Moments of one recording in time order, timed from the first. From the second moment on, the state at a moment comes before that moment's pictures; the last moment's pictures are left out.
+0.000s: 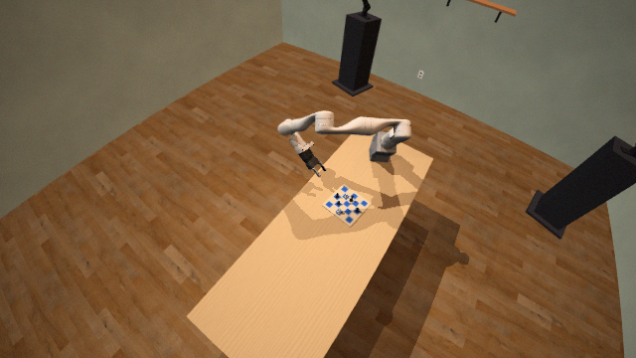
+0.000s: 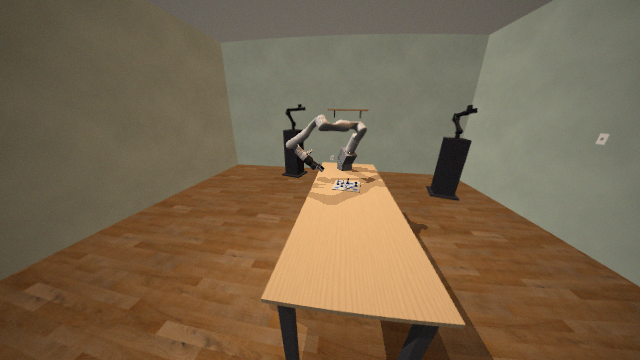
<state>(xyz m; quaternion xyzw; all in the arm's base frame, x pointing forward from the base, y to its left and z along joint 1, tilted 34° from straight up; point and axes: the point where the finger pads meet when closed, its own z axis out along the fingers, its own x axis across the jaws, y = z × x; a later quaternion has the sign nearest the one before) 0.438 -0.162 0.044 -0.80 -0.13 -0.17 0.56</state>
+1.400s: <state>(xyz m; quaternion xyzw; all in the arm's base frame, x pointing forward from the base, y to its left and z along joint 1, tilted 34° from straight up) 0.487 0.003 0.153 -0.94 -0.19 -0.22 0.18</state>
